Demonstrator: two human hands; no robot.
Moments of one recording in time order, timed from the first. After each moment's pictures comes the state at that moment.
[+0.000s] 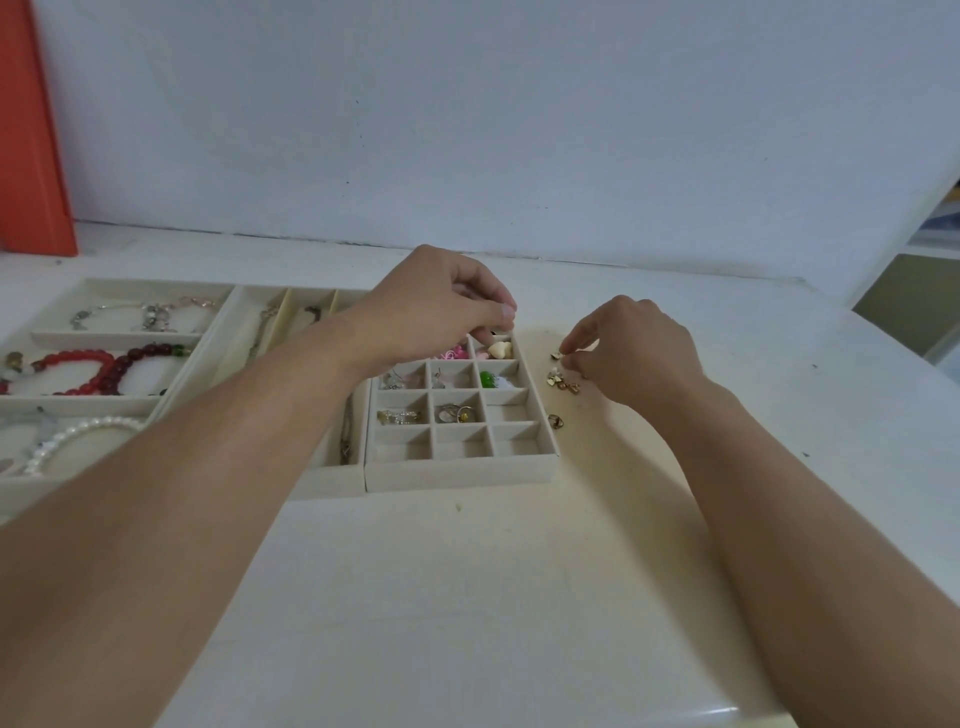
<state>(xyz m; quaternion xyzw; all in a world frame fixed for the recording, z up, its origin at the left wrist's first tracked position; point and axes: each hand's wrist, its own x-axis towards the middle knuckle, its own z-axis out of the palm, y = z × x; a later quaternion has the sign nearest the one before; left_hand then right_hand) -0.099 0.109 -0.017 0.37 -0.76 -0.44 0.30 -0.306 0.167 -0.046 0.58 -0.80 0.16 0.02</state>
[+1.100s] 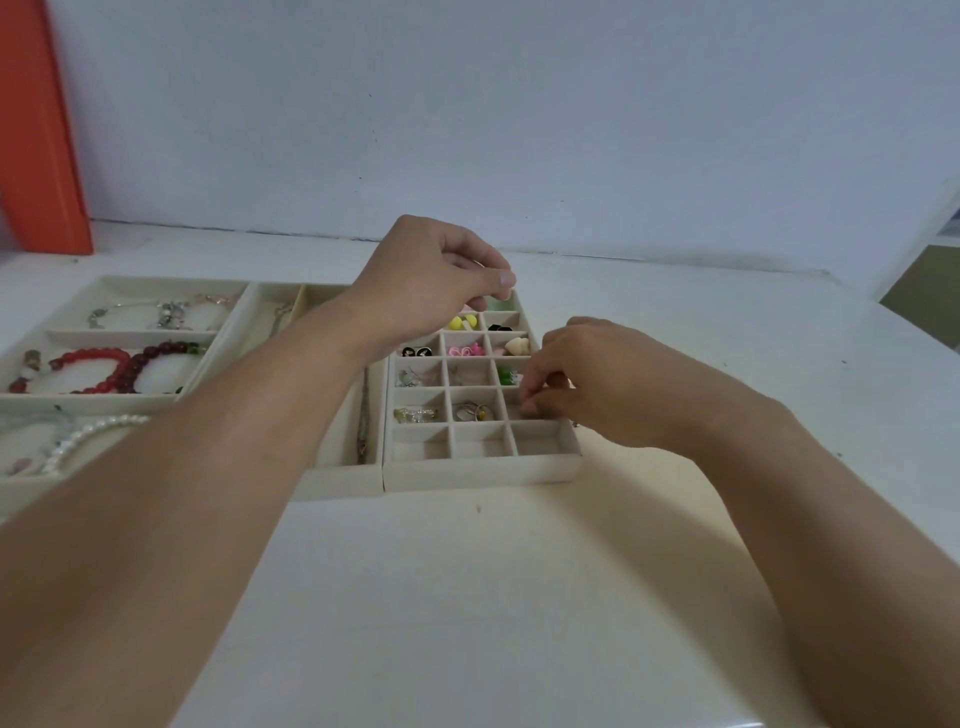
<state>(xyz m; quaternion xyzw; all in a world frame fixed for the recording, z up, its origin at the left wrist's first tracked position) -0.090 0.098 -0.014 0.40 -0.73 -0.41 0.37 -0.257 0.200 -0.023 0.78 -0.62 0.06 -0.04</state>
